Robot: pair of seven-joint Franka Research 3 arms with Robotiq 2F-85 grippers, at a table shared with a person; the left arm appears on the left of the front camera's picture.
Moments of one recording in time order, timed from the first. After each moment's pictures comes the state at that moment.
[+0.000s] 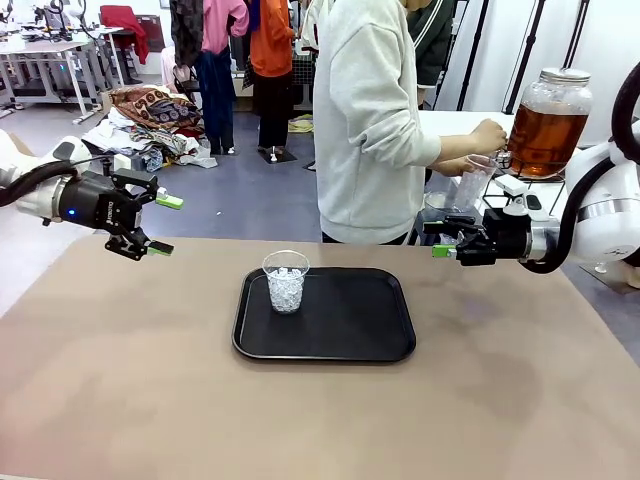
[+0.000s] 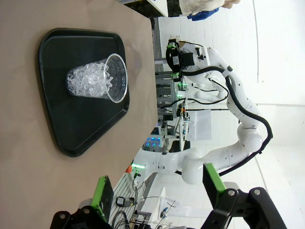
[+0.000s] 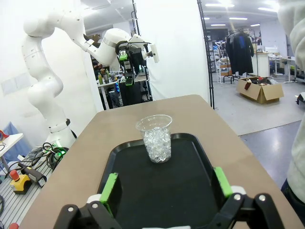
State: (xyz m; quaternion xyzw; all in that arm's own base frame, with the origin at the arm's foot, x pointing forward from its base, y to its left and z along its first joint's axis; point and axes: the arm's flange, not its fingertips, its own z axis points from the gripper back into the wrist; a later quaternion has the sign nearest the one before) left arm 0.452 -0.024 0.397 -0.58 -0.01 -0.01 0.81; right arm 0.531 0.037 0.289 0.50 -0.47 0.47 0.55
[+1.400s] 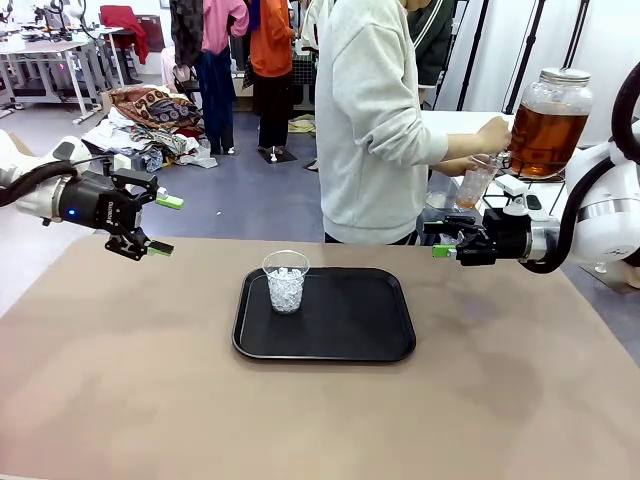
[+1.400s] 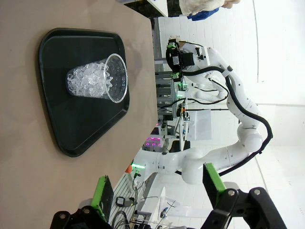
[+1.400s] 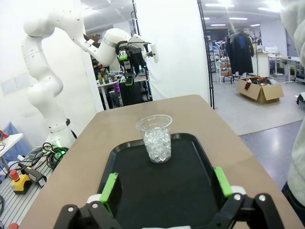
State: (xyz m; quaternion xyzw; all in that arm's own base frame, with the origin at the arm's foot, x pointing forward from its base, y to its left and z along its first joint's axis) left arm 0.452 -0.024 0.397 -0.58 -0.01 -0.01 0.81; right arm 0.531 0.037 0.289 0.50 -0.47 0.47 0.55
